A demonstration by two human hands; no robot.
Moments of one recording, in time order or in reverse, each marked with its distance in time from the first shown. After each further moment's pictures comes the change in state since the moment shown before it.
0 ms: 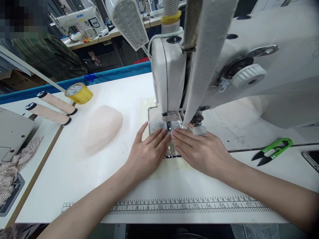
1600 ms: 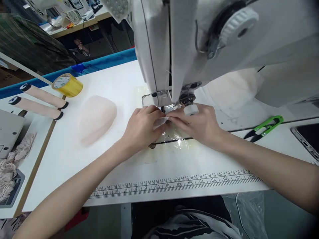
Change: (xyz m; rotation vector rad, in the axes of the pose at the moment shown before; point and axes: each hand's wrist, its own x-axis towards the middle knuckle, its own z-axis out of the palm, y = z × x) left_hand 0.032 -0.015 -0.003 -0.197 -0.203 -0.231; right_hand 0.012 0.017 0.009 0.022 0.164 0.232
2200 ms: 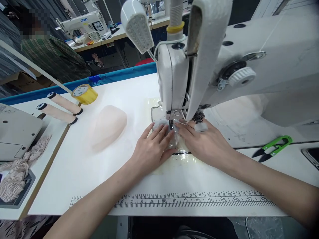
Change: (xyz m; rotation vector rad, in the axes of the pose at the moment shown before) left_hand -0.032 0.003 0.008 0.218 0.147 0.223; right_hand -0.004 -0.005 -0.013 -0.150 -0.253 -0.234
